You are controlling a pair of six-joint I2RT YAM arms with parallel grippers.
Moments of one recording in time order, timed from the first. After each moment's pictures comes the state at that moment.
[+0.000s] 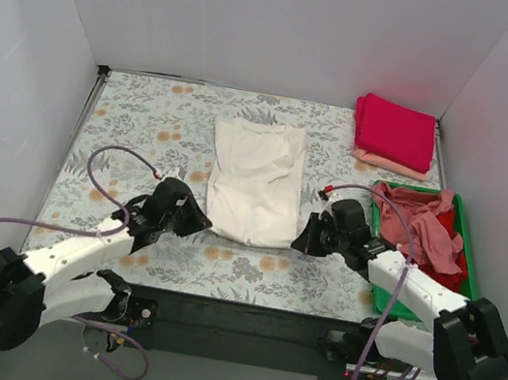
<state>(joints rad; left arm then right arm) -0.53 1.12 0.53 -0.18 -0.02 -0.97 0.55 1.25 0.56 -0.08 -0.29 0.49</state>
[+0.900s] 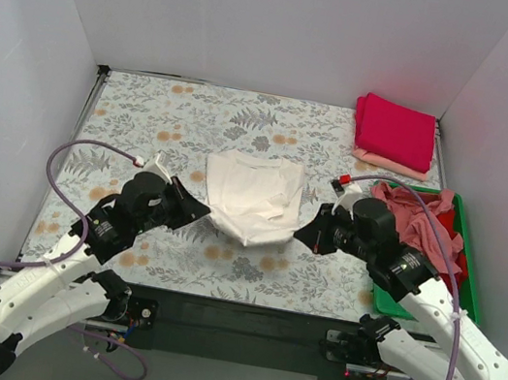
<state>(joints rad) -0.61 0.71 0.66 -0.45 0.01 -1.02 0.71 0.80 0.73 -0.47 -0.25 0.50</state>
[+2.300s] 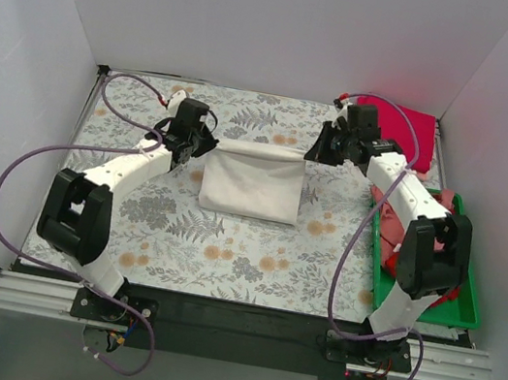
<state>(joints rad) -0.36 1.58 1.15 -0.21 -0.22 -0.90 0.35 1.73 1.43 -0.45 -0.32 0.36</state>
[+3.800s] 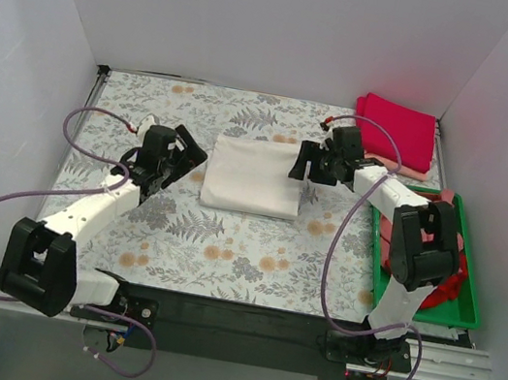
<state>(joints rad) -0.29 1.28 0.85 -0.18 -0.15 -0.93 0.36 1.82 1.25 -0.24 -0.29 0.31</state>
